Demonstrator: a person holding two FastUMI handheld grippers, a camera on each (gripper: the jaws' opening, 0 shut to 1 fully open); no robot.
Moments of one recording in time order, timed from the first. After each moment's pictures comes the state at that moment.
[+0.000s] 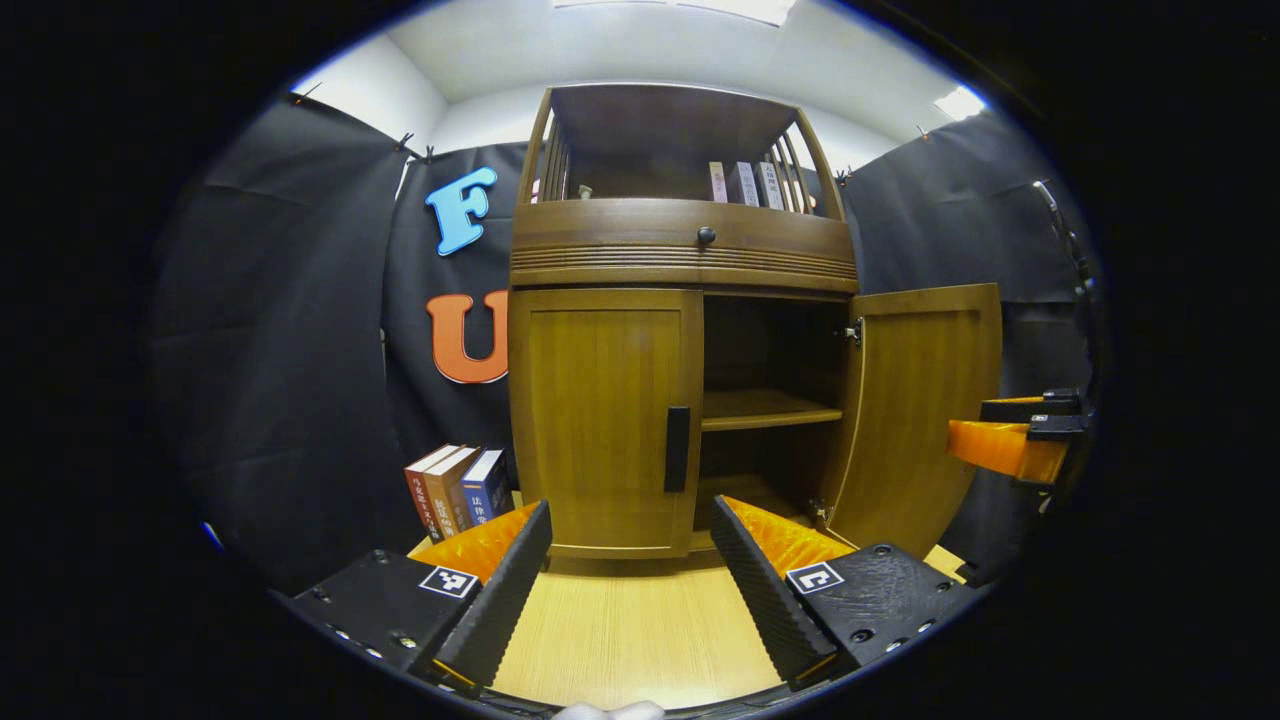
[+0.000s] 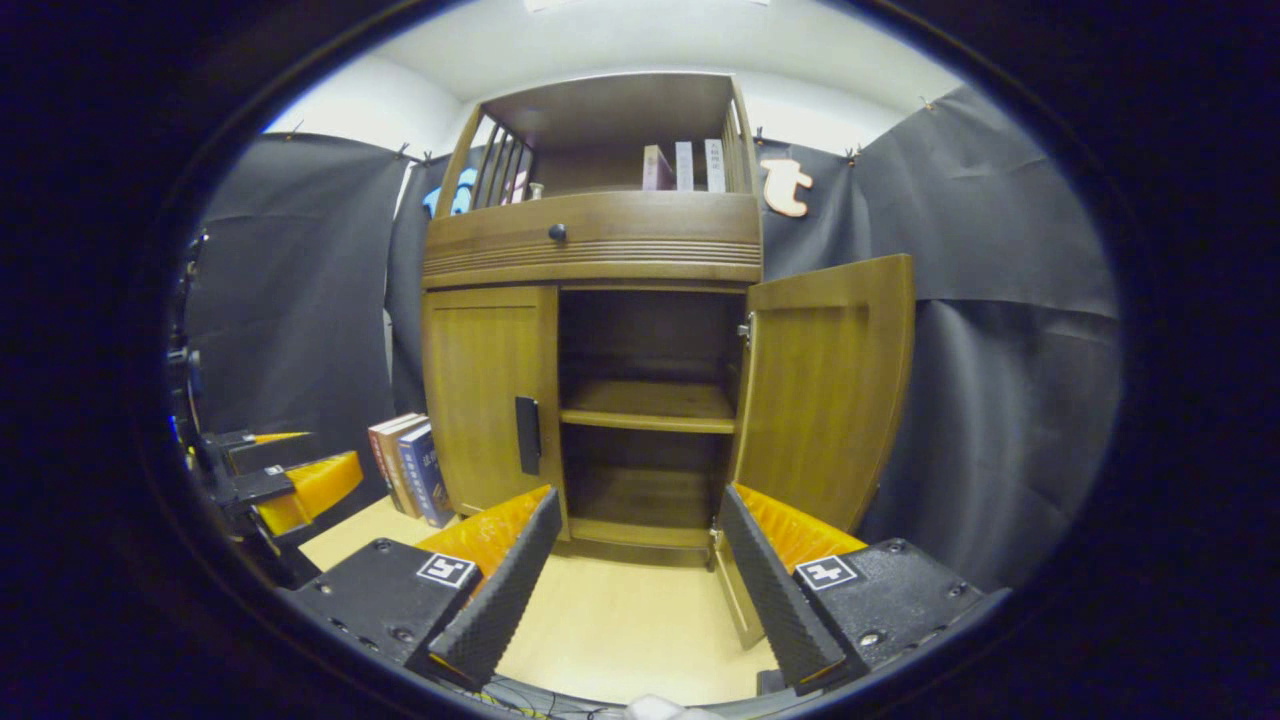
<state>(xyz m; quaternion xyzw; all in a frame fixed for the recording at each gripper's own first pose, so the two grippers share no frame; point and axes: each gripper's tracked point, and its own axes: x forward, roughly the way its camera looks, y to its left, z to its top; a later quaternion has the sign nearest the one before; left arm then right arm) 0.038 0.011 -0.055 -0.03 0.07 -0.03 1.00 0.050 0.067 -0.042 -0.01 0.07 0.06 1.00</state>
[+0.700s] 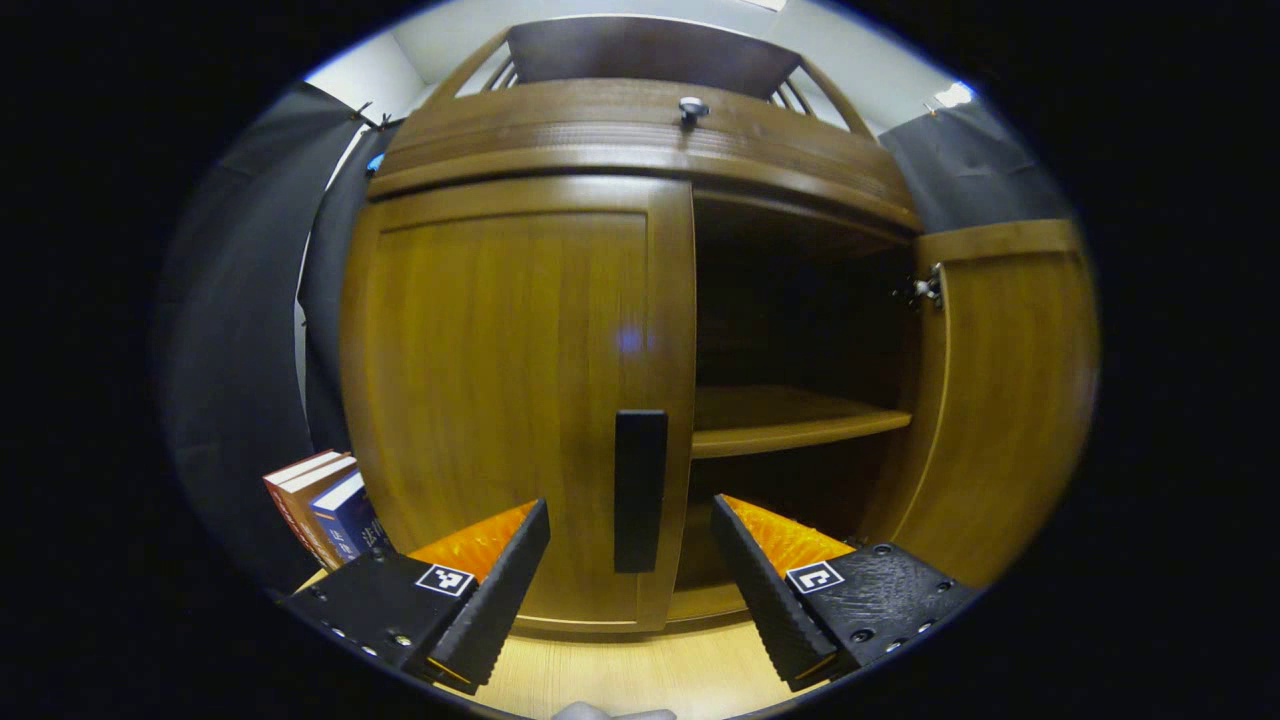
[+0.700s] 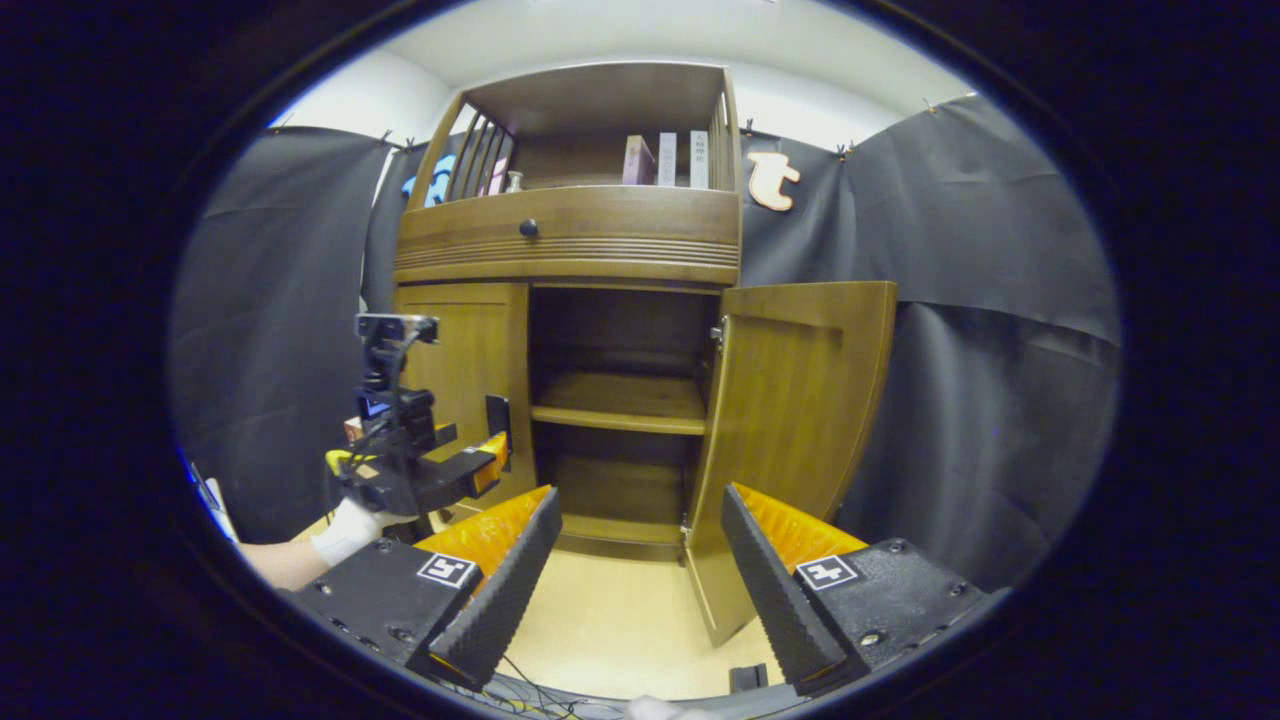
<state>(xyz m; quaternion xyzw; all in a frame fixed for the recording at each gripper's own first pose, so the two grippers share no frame) 0.262 -0.053 -0.137 -0.03 0.07 -0.06 1.00 0.050 0.039 -0.028 -0.03 0.10 0.02 0.99</state>
